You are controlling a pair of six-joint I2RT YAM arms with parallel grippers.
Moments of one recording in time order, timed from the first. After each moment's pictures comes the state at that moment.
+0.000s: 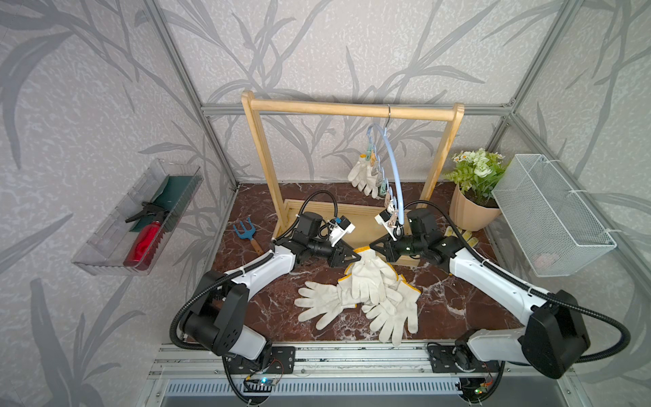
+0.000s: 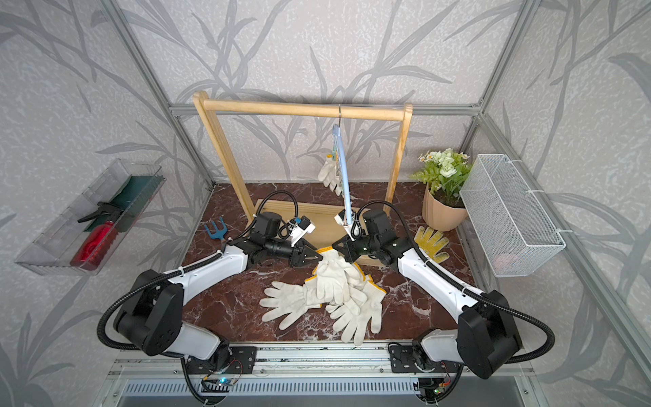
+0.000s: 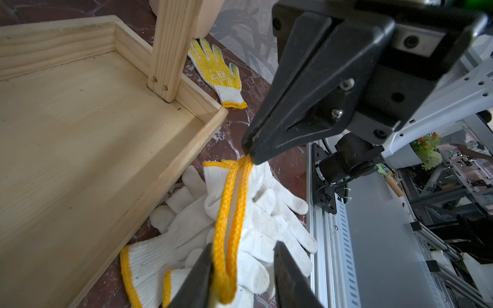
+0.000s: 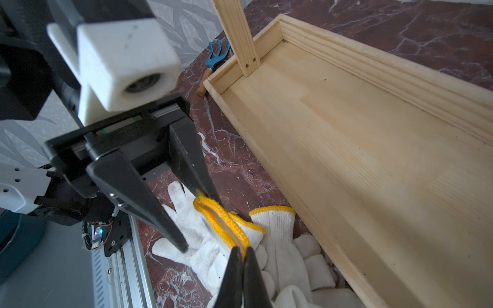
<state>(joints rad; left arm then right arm) -0.46 1.49 0.89 -0.07 0.95 0.02 0.51 1.34 0.95 -0.27 -0.57 0.10</state>
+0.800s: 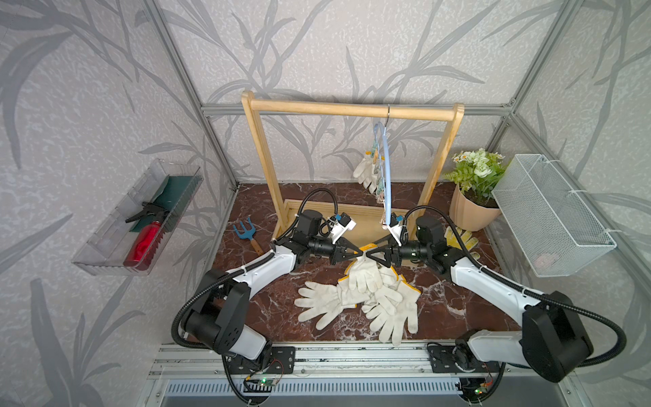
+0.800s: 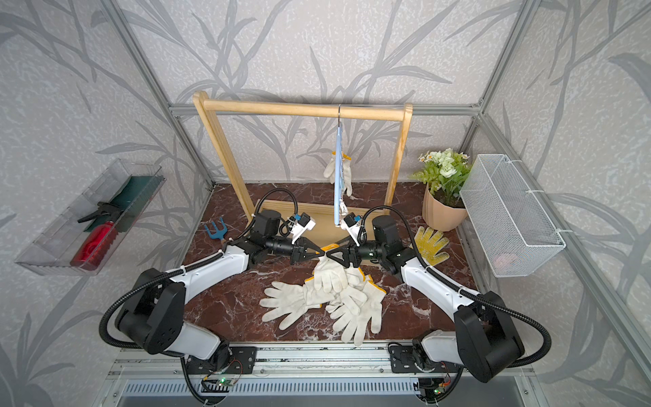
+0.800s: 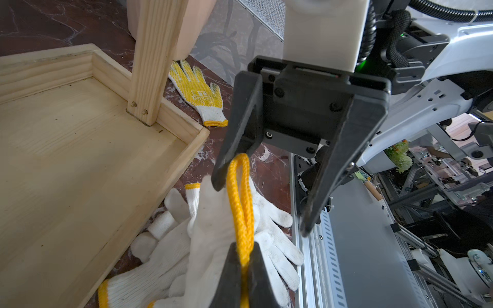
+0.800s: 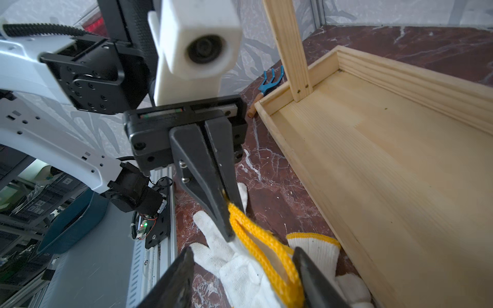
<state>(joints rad) -0.47 1.50 0.89 0.03 1.05 -0.04 0.46 1.32 0.76 0.10 -0.88 0.16</state>
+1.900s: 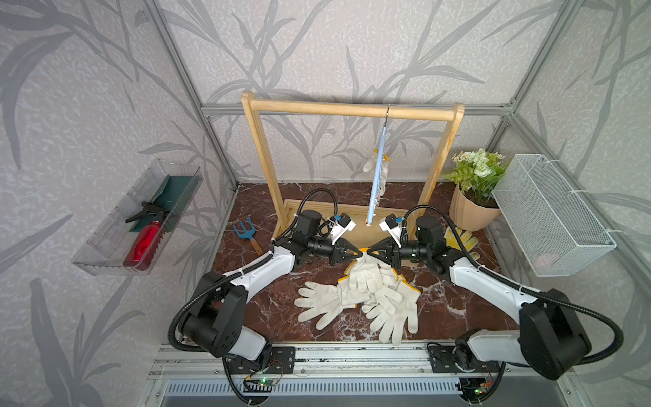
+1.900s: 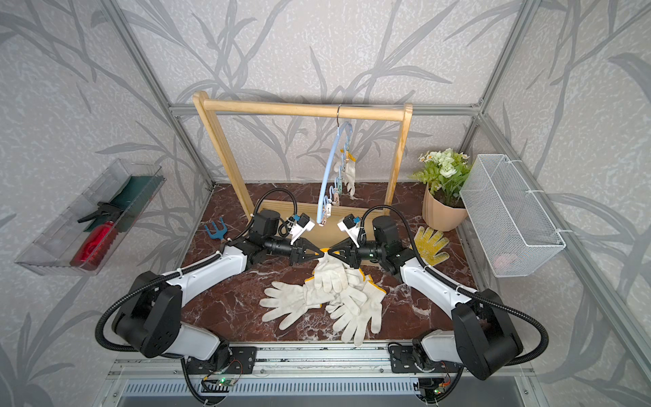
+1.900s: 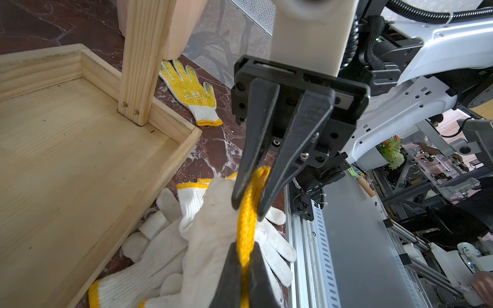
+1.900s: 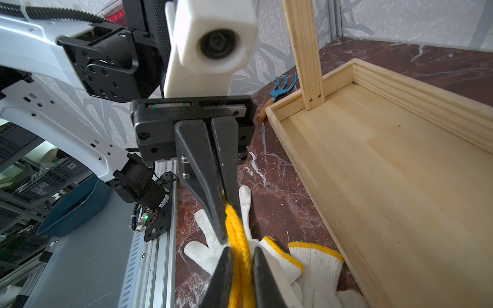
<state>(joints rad) -0.47 1.47 0.89 0.00 1.05 -0.03 0.45 1.33 0.75 0.13 -0.92 0.10</state>
